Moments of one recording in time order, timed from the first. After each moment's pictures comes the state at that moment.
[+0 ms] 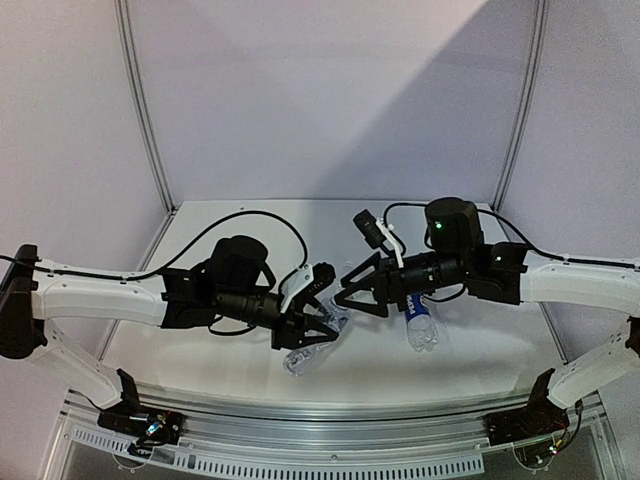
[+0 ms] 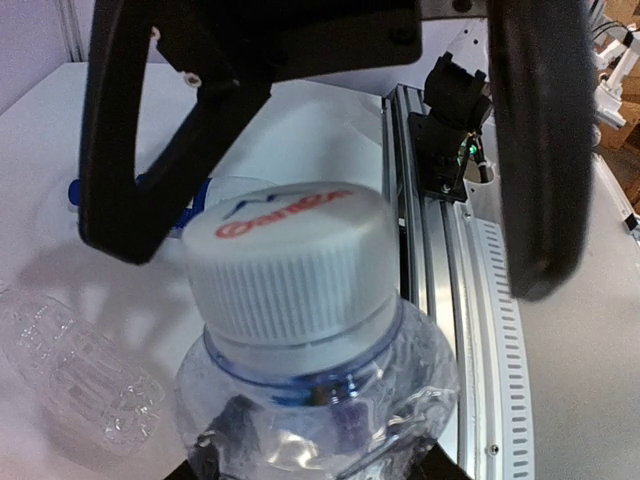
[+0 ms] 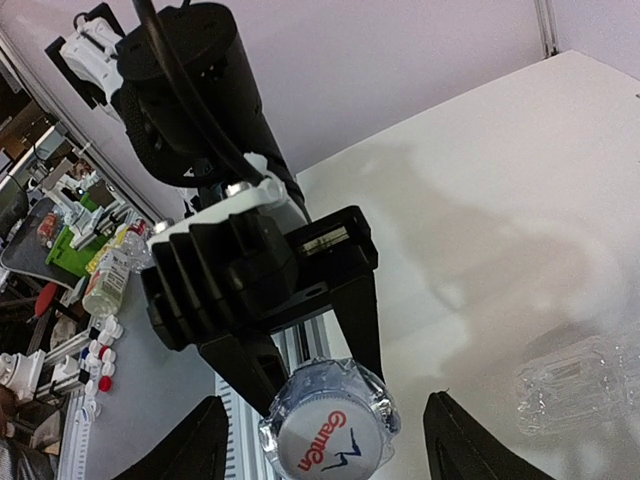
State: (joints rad) left arm -1.03 1.41 0.83 0.08 0.44 0.01; right arm 0.92 1.36 0.96 0.02 -0.60 0.28
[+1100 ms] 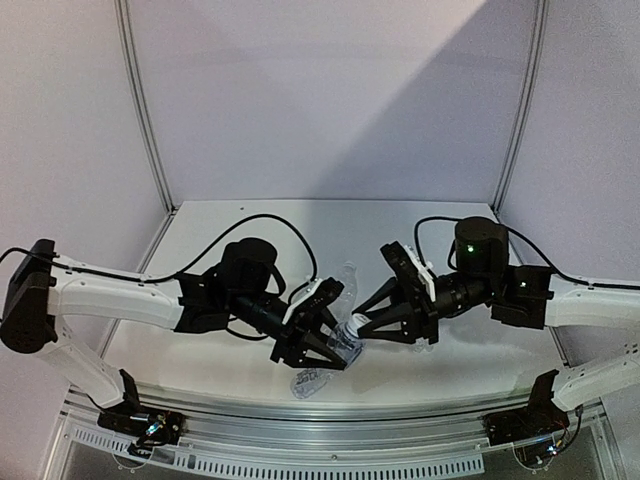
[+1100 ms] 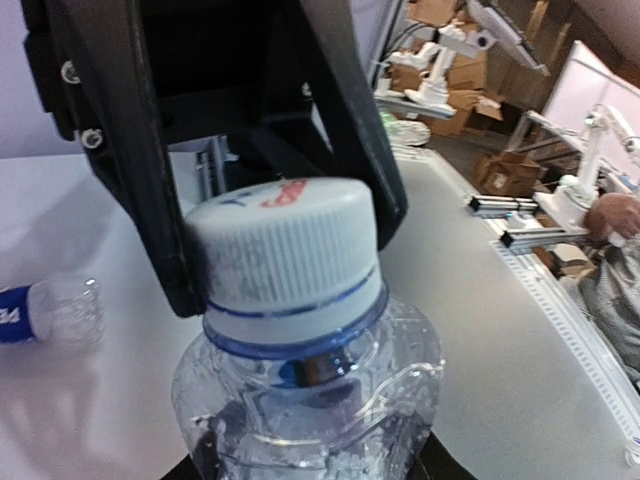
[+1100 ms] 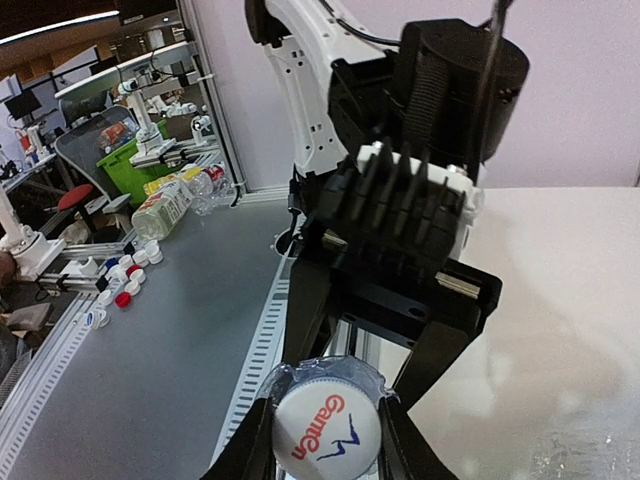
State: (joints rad) left arm -1.05 1.49 0.84 0.26 0.87 0.01; right arm 0.97 1.18 0.79 0.12 -0.78 0.01
